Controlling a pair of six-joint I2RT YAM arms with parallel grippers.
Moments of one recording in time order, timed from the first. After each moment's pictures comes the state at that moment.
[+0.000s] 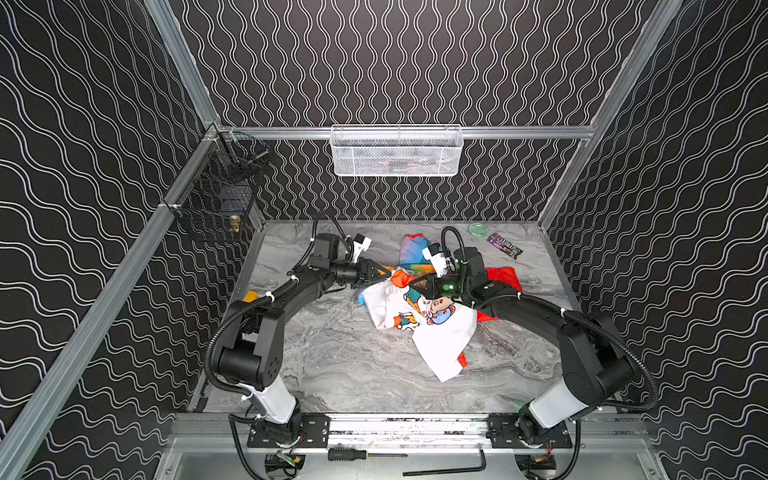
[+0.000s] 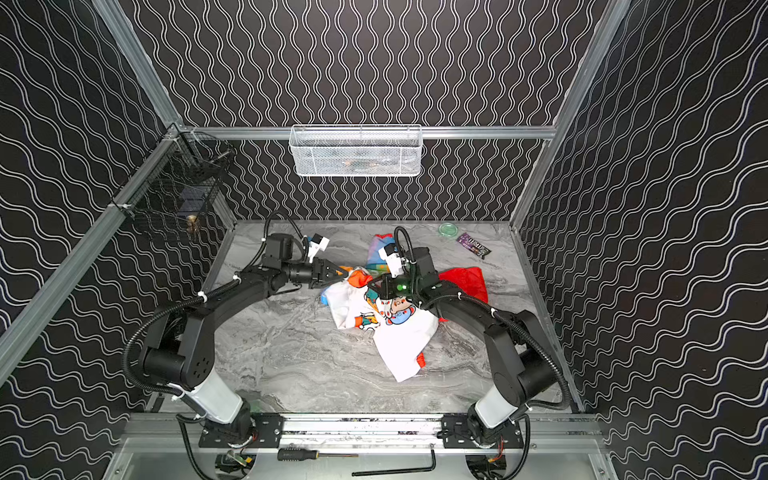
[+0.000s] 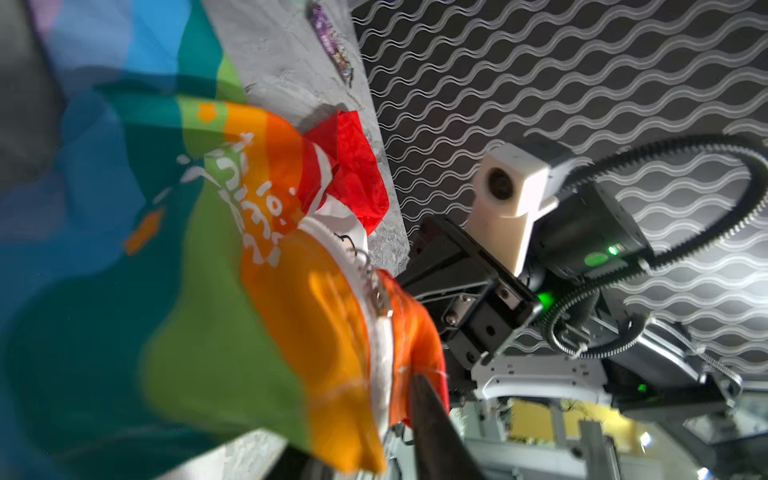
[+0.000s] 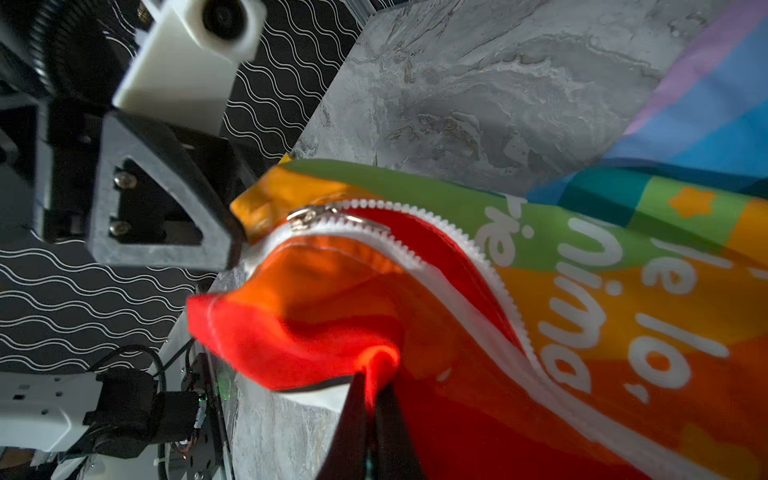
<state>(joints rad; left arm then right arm) -0.25 1.67 1.02 0.05 1.04 -0.70 0.50 1.61 0.98 0.08 -0.63 0.40</state>
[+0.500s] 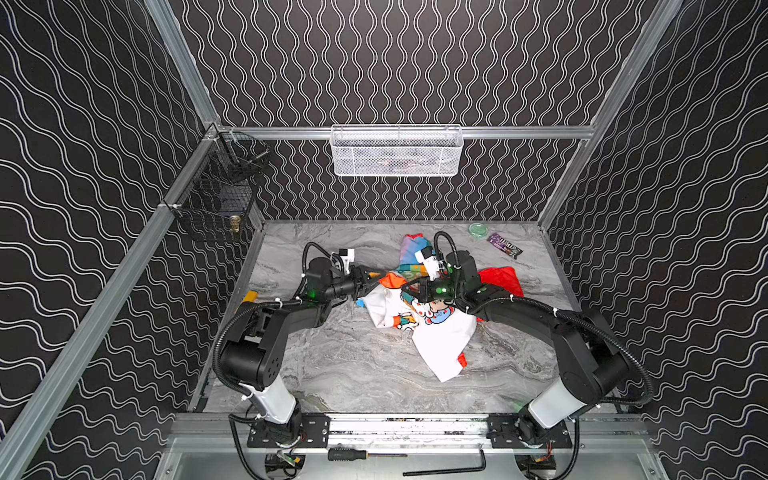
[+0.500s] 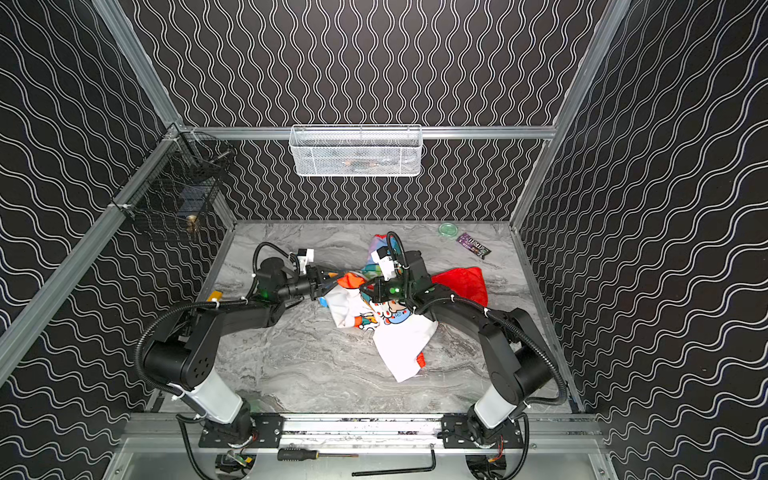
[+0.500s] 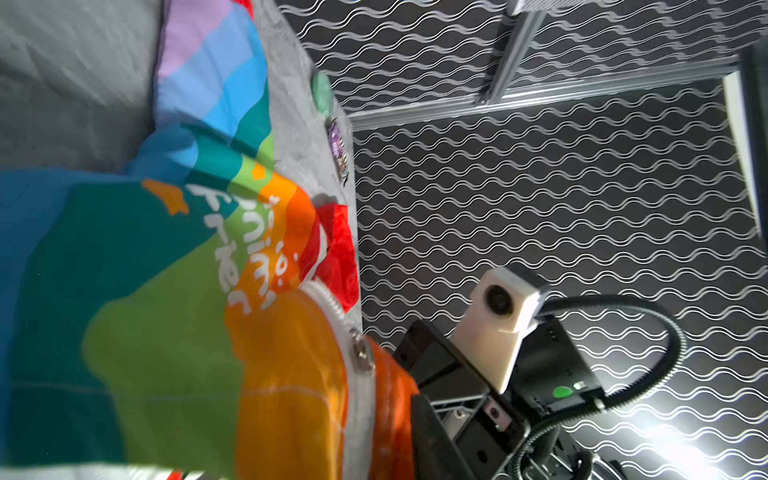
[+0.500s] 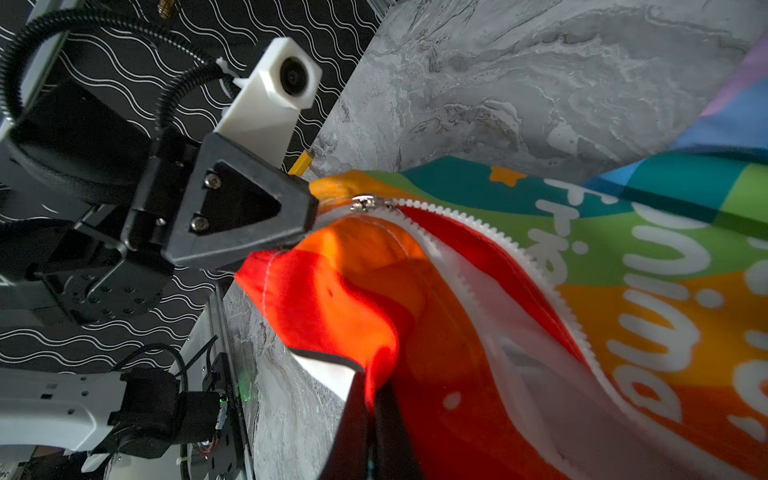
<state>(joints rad) -0.26 1.67 0.72 0.81 0.87 -1.31 0.55 1.63 0.96 0.14 -0.62 0.46</state>
